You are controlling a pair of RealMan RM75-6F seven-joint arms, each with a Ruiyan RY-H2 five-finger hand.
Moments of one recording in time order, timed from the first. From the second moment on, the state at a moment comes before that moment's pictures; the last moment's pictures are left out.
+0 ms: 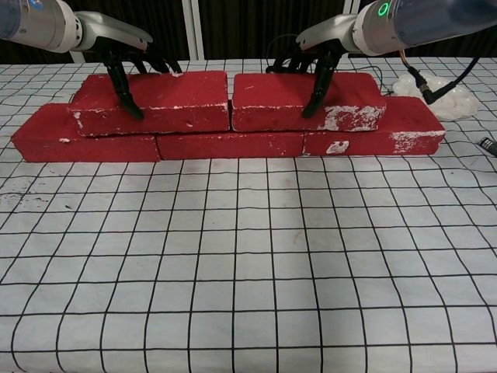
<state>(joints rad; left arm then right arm) -1.13 -1.35 -0.17 -1.12 1.15 0.28 -0.19 1.30 -1.49 0.13 -1.06 -0.69 0.38 -0.08</state>
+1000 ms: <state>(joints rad) -1.13 -1.35 -0.17 -1.10 1.16 0.28 -0.20 1.28 -1.49 0.14 -1.04 -0.76 0.36 -0.04</state>
